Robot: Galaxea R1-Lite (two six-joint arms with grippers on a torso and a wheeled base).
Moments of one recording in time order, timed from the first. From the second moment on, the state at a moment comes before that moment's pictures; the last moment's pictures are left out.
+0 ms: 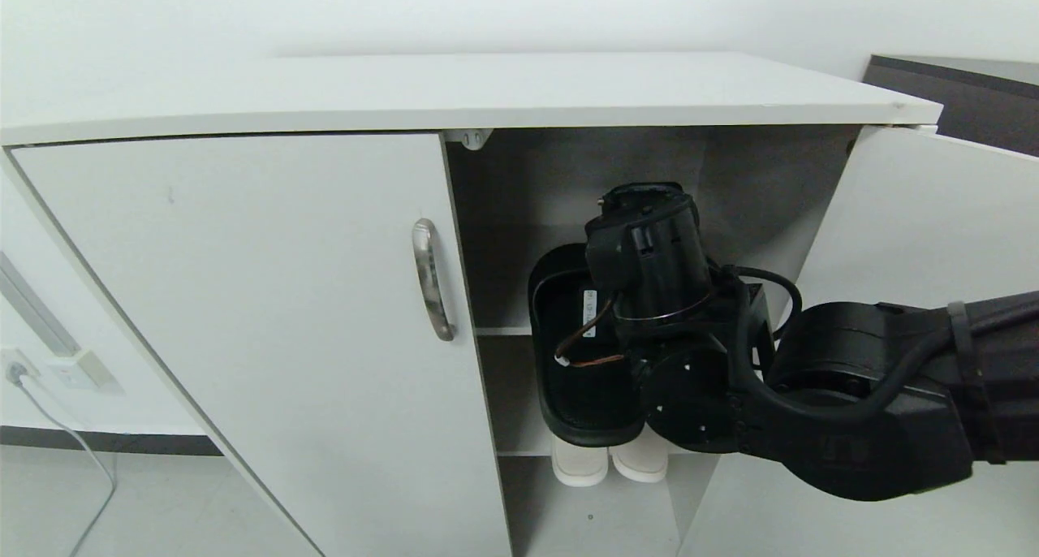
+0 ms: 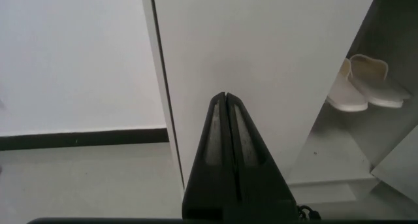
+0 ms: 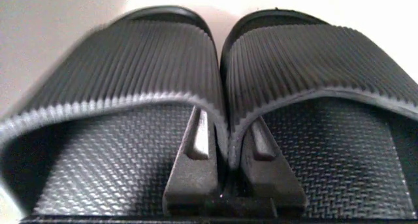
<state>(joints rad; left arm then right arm) 0.00 0.00 0.00 0.01 -0.02 0.01 0.96 1.90 -1.33 -0.25 -0.90 0.31</state>
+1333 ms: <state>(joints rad) 0.00 0.00 0.00 0.01 -0.02 0.01 0.81 2.08 -1.61 -0.23 -0.81 0.22</state>
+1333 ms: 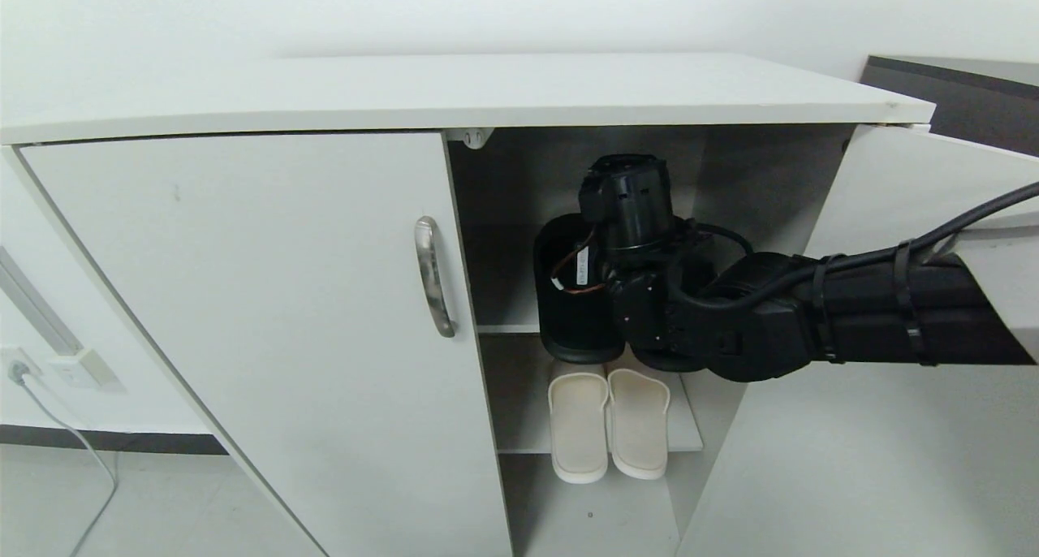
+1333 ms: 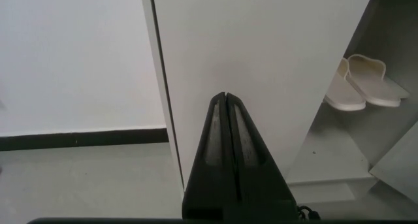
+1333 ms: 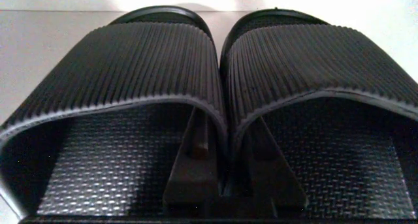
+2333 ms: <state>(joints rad) 0.00 0.00 0.00 0.01 -0.02 0.01 0.82 2.08 -1.55 -0.23 -0.81 0.23</state>
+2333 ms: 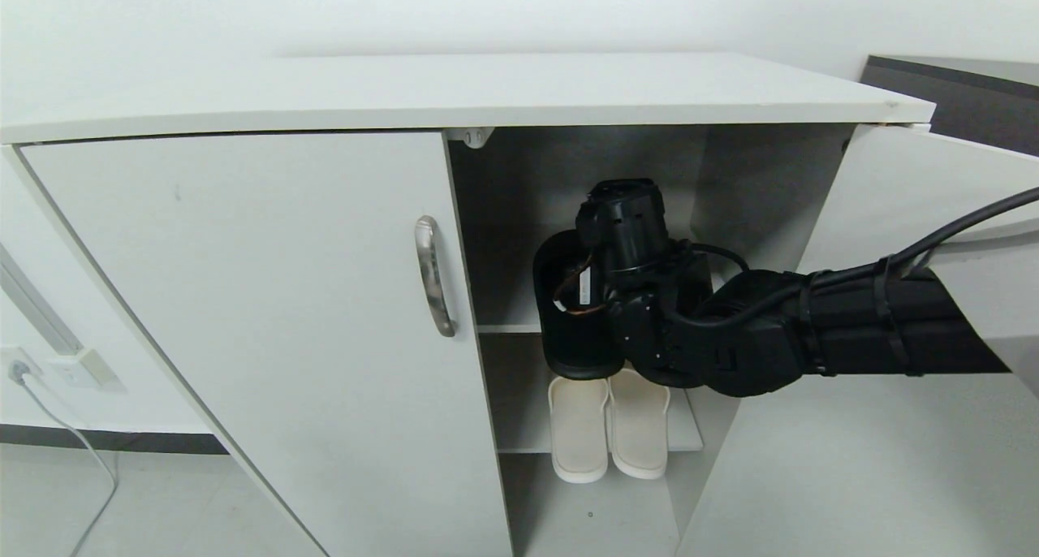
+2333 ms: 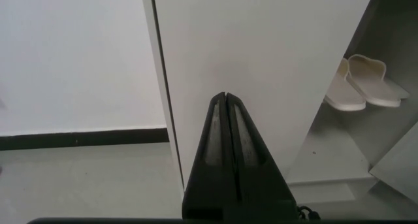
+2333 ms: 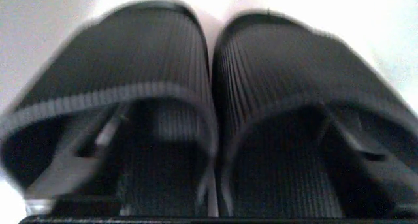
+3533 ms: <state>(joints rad) 0.00 0.00 0.00 0.01 -0.02 0.01 1.00 1.67 -1.05 -0.37 -0.82 0.22</state>
